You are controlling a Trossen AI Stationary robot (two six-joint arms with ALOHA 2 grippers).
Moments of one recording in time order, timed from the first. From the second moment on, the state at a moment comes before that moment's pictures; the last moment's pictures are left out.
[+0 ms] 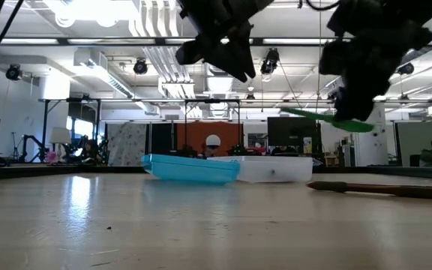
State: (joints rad) left arm -0.06 1.83 1.61 -0.62 -0.42 -0.65; right arm -0.08 1.08 0.58 -0.40 -0.18 0.35
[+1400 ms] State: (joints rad) left arm -0.18 1.98 1.39 0.07 -0.01 0.06; right arm -0.21 0.93 0.62 -0.50 0.06 0.19
